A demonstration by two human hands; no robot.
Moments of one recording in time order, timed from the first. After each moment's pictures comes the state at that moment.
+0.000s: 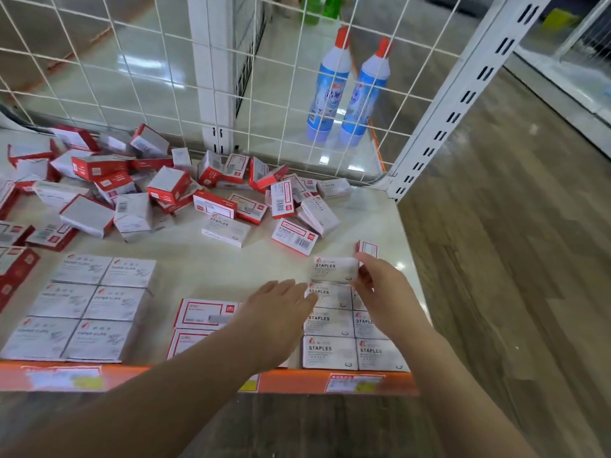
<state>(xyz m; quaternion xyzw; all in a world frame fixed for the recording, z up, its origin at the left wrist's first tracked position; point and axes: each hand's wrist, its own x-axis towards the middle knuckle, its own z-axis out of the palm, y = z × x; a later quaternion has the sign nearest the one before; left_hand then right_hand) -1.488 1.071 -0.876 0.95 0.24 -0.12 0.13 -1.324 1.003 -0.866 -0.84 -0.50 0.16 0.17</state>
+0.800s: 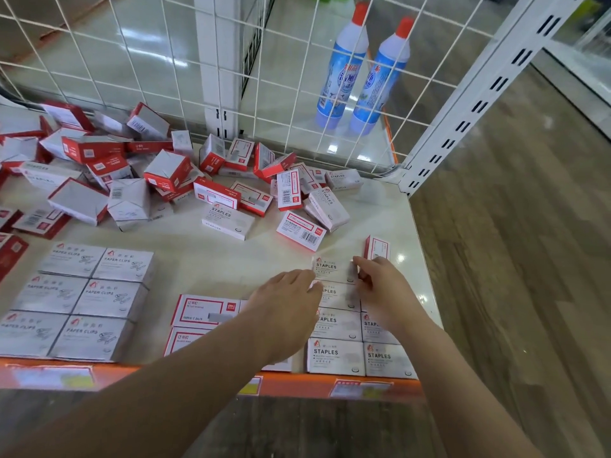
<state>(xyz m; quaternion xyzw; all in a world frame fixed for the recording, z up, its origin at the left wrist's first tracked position) -1.475 1.081 -0.883 0.95 0.24 -0.09 0.16 -1.317 1.019 -0.884 -0.84 -0.48 0.21 0.10</state>
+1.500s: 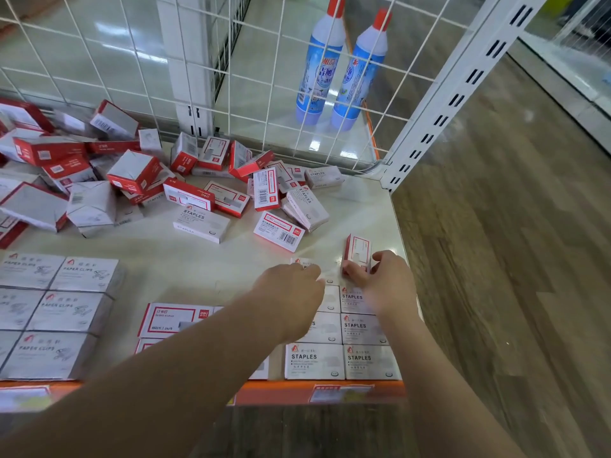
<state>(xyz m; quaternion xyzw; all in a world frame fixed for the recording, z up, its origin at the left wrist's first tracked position) -1.434 1.088 -0.878 0.96 0.21 -0.14 0.09 -1.293 1.021 -0.894 -0.93 -0.29 0.14 0.19</state>
